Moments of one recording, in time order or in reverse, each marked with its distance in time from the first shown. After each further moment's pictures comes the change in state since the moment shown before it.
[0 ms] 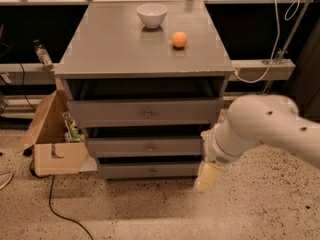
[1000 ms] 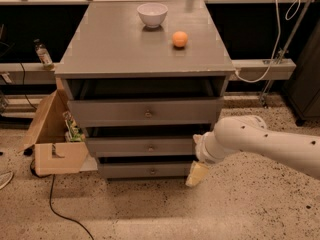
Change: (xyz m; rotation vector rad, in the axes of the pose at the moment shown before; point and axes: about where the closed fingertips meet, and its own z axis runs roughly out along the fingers) arm 0.022 -0.057 0.121 0.057 -0.055 -0.036
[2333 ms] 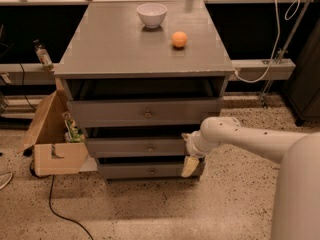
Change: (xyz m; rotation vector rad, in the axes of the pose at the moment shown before) arm 0.015 -0.062 0.125 -0.032 -0.035 -0.173
